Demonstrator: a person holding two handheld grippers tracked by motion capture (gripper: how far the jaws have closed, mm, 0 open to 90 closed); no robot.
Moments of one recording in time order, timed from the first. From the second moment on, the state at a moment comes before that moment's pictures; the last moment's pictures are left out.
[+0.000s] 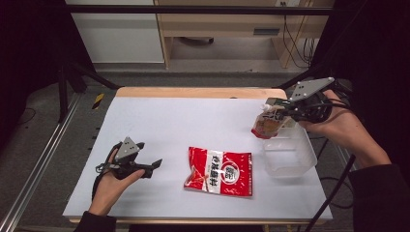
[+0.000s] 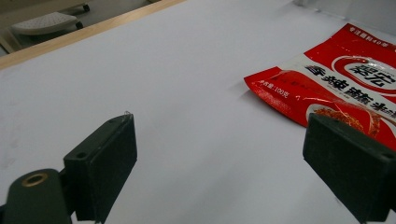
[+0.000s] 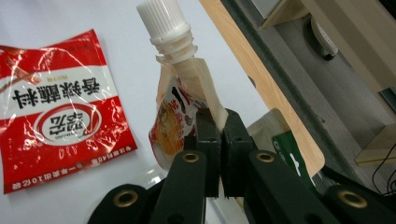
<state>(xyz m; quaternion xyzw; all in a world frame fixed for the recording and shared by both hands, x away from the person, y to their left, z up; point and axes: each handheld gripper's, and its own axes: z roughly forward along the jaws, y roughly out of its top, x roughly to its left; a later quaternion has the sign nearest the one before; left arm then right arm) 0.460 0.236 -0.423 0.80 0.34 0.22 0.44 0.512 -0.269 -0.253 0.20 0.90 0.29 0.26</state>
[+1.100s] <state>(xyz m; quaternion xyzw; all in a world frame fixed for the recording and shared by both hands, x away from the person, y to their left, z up) 0.461 0.235 -0.441 0.81 0.34 0.20 0.42 0.552 -0.316 -0.292 0.24 0.90 0.27 0.25</state>
